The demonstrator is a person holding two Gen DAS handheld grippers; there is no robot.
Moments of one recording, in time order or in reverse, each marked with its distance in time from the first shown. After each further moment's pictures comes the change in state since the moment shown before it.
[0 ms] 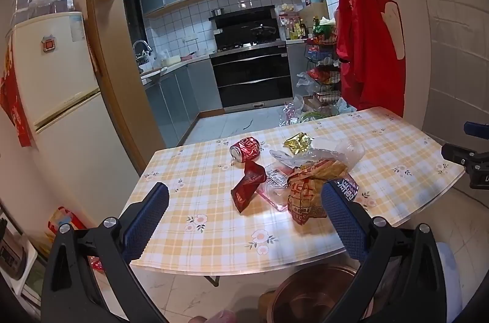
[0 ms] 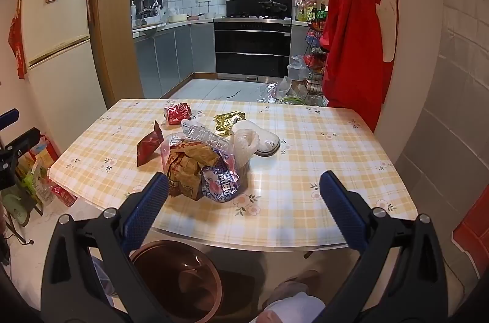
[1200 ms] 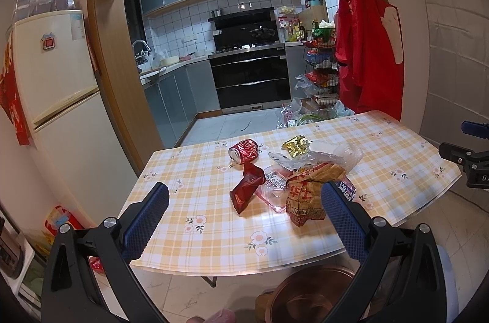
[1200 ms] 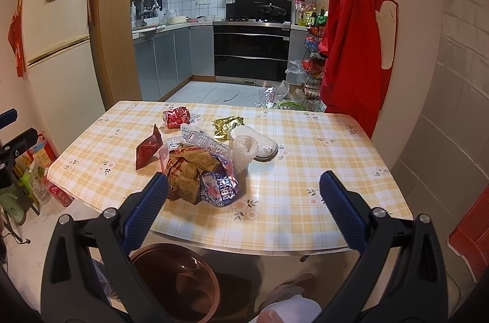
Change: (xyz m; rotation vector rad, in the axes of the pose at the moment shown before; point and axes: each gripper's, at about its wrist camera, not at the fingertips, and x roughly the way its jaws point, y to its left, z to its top) left arm -0.005 -0.002 0.007 -0.017 -0.010 -0.006; right arm -0.004 0.002 0.007 -0.008 -0.014 -0.006
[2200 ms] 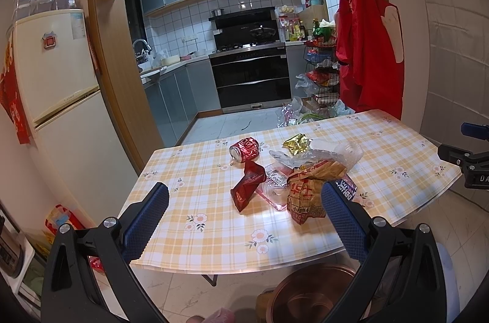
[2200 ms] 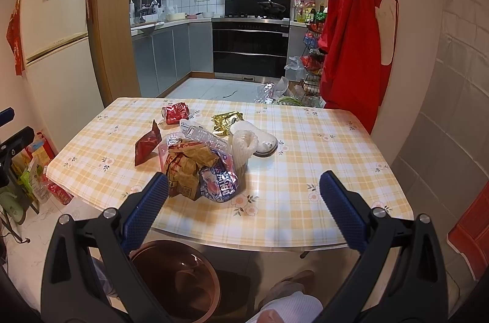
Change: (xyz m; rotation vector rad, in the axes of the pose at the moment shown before) left arm -0.005 -0.001 -0.002 -0.001 -0.003 0.002; right arm 0.002 0.000 -0.008 -0.002 0.013 -0.010
